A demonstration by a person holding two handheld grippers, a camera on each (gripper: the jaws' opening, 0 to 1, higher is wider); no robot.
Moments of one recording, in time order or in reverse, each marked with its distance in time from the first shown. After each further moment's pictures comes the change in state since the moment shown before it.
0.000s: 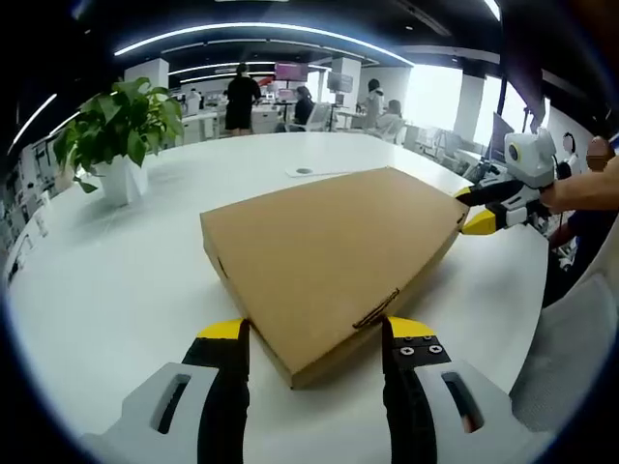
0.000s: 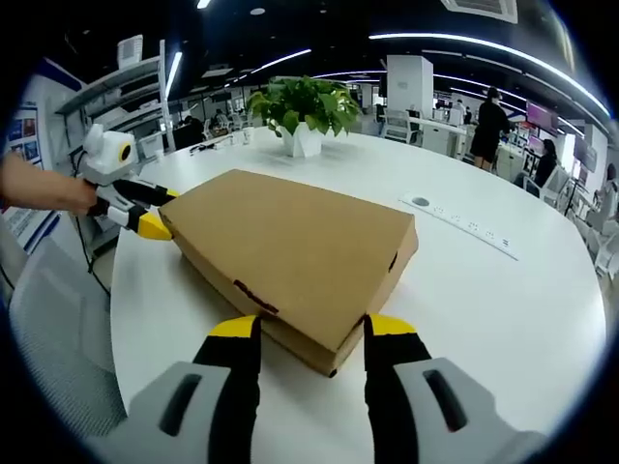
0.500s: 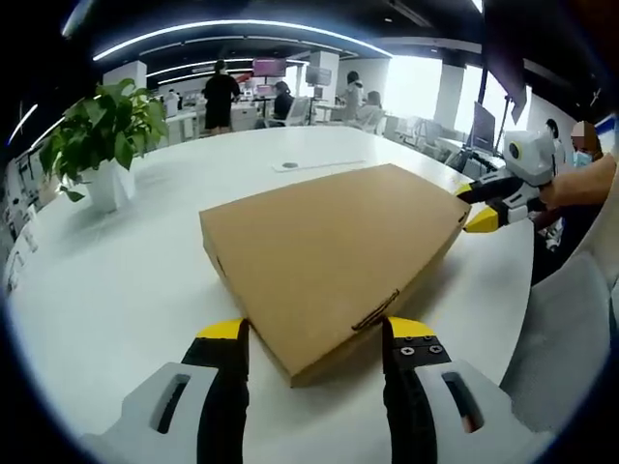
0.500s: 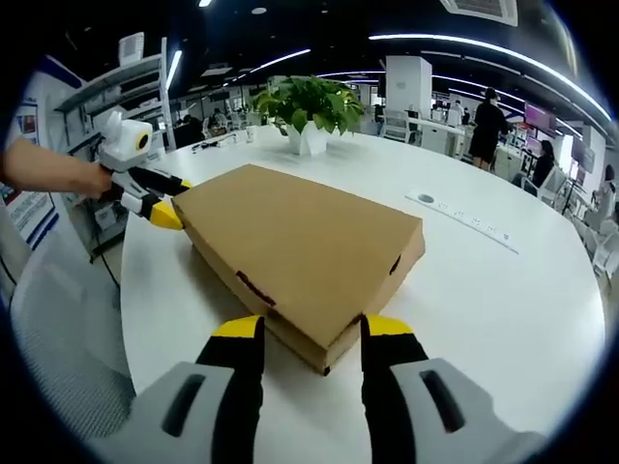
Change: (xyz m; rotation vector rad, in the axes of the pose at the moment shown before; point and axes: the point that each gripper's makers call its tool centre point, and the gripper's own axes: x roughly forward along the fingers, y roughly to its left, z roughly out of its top) left arm -0.010 0.007 -0.006 0.057 0.036 -0.072; right arm -0.011 0.030 -0.009 0.007 -0.002 -0.011
